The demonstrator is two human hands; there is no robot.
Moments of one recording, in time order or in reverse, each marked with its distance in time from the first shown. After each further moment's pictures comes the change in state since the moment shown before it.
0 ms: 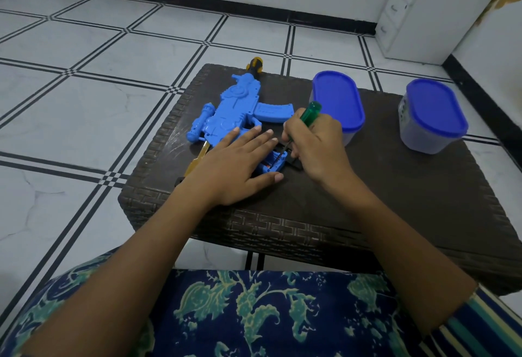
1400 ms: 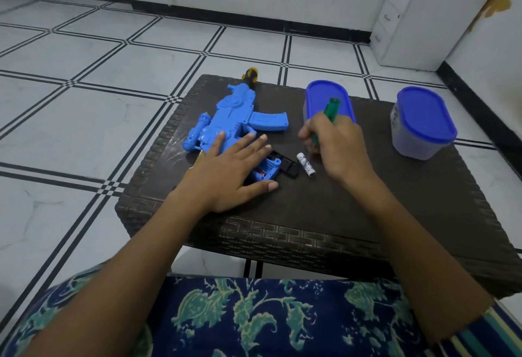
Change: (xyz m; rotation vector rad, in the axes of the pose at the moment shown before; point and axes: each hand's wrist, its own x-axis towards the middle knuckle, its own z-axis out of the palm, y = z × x) left_hand -0.003 -0.002 -0.002 0.016 -0.023 -0.024; right_hand 0.007 0.001 -0.035 -0.120 0.036 0.208
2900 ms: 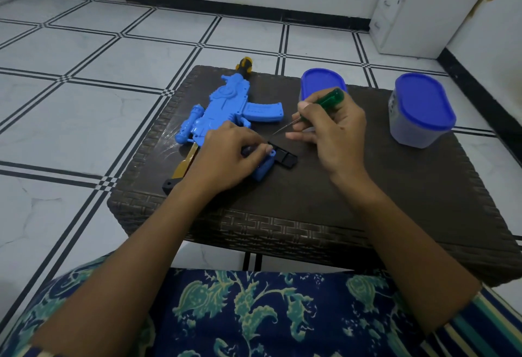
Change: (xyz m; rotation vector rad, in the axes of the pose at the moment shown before) left_hand 0.019 0.007 -0.002 -0.402 0.342 -0.093; right_hand -0.005 0.005 0.009 0.566 0.110 -0.048
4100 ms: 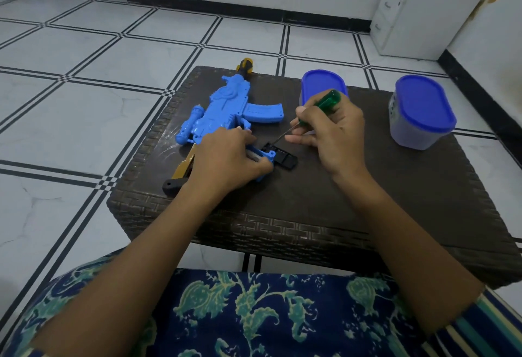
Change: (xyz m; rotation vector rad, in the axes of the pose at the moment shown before) left_hand -0.002 0.022 -0.005 0.231 0.010 -0.251; right_hand -0.001 -0.005 -0.001 -0.044 -0.052 0.038
